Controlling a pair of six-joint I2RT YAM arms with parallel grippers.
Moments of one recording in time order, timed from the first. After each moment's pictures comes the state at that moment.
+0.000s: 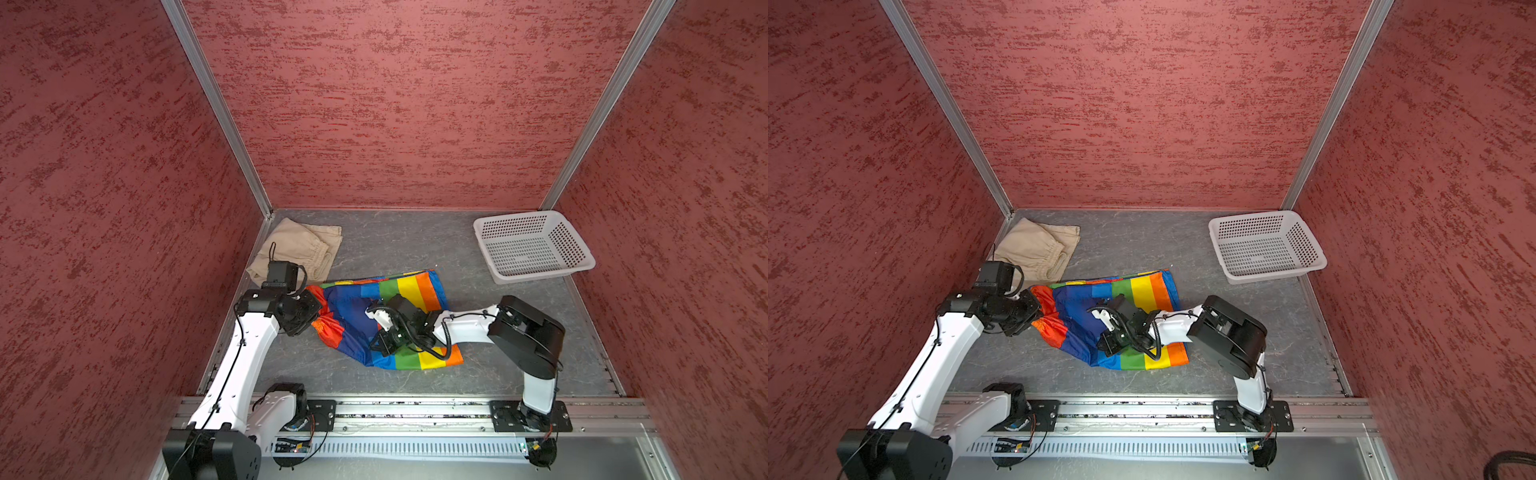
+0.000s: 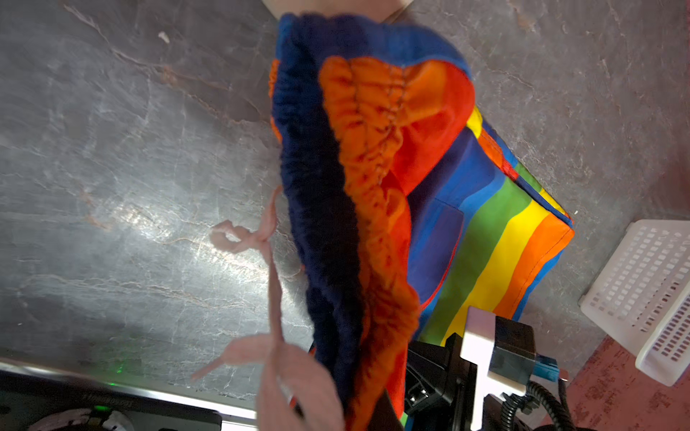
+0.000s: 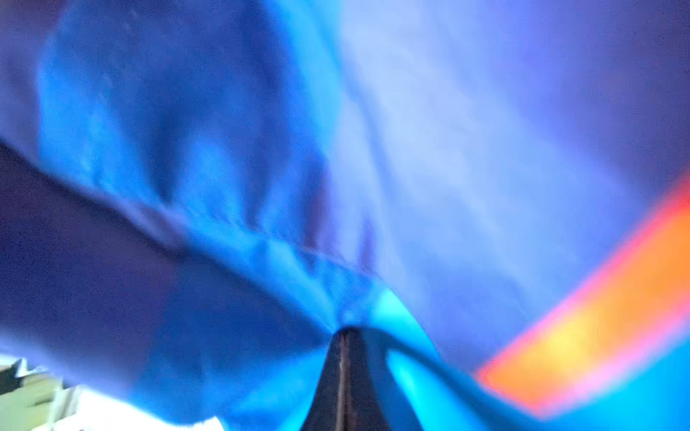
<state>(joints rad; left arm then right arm) -0.05 1.03 0.95 -1.13 0.17 -0.78 0.98 1.86 0.93 0.14 -0.48 0.54</state>
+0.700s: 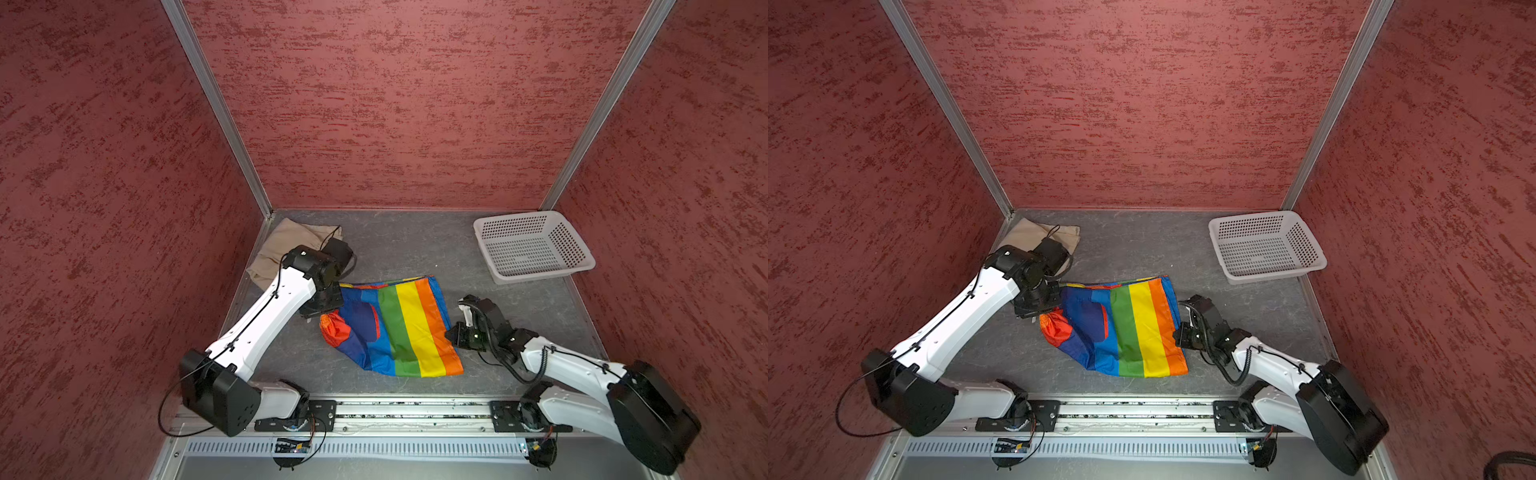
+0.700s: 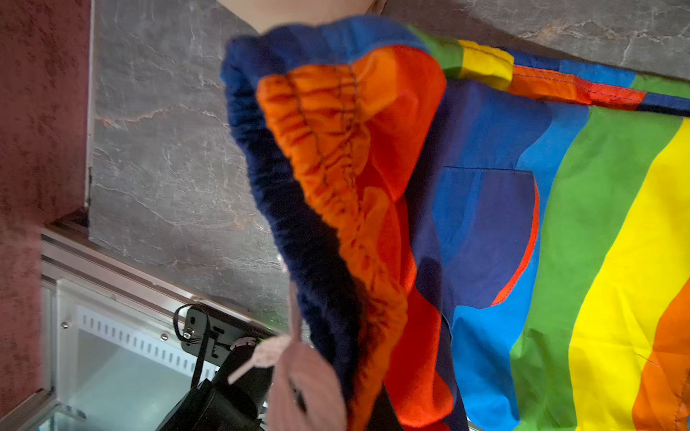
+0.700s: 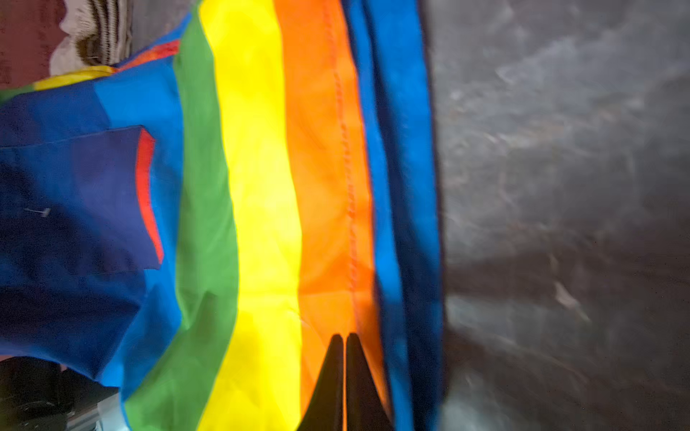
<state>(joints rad) -0.48 1.39 1.36 -1.52 -0.24 -0.81 0.60 1.11 0.33 -0.08 -0.28 0.82</state>
